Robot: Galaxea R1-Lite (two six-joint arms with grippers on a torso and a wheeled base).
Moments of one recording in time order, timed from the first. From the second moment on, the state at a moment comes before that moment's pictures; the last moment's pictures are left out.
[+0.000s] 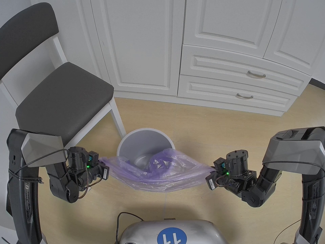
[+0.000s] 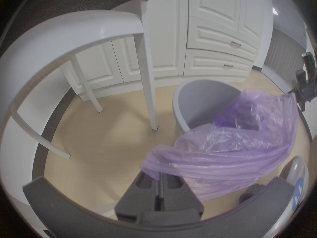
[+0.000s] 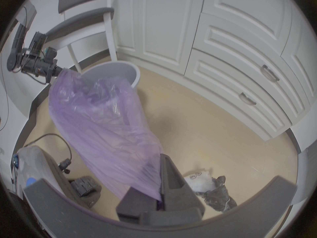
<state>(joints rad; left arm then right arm) -0.16 2.41 -0.64 -1.36 -0.05 0.20 0.49 2.31 -0.66 -1.16 -0.21 -0.21</state>
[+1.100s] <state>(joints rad) -0.14 2.42 -0.69 -1.32 -0.06 0.13 0.46 2.40 -0.81 -1.17 -0.22 -0.06</state>
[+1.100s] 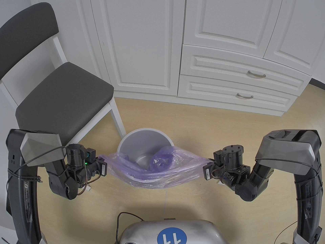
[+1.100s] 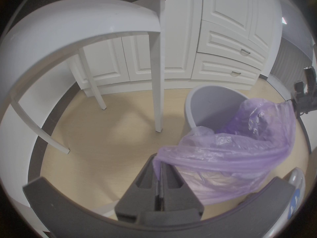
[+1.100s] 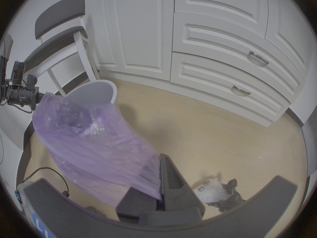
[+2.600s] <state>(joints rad) -0.08 2.23 -0.59 -1.28 -0.17 0.18 0.47 2.20 -0.73 -1.14 -0.21 -0.08</state>
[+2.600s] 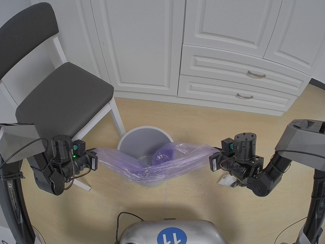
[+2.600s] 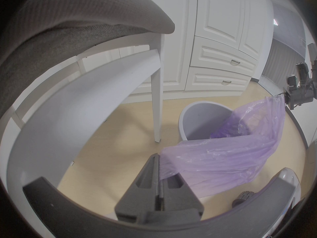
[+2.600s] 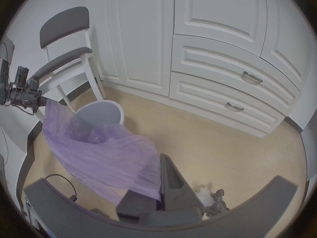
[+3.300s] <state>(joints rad) -0.08 2.24 -0.59 -1.27 -0.17 0.18 0.47 2.22 -0.73 -1.13 -0.21 -0.08</state>
